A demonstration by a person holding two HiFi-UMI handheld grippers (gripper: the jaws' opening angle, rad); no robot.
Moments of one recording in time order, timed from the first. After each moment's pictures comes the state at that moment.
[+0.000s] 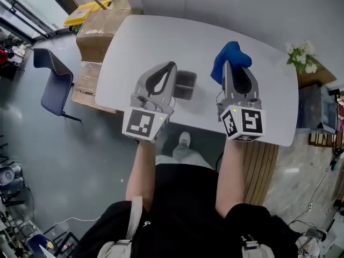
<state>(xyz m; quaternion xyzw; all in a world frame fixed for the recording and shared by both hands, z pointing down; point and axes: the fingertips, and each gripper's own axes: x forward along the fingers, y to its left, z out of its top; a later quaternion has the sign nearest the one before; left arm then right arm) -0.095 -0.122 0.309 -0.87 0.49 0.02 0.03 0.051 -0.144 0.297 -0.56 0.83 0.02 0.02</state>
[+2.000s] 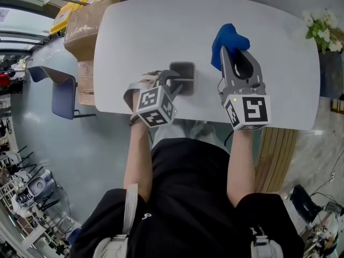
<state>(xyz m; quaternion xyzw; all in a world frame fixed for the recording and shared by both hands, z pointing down) -0.050 -0.137 0.558 -0.84 0.11 -0.52 0.09 0.079 -0.206 0.387 -0.57 0.82 -0.05 -0.01</state>
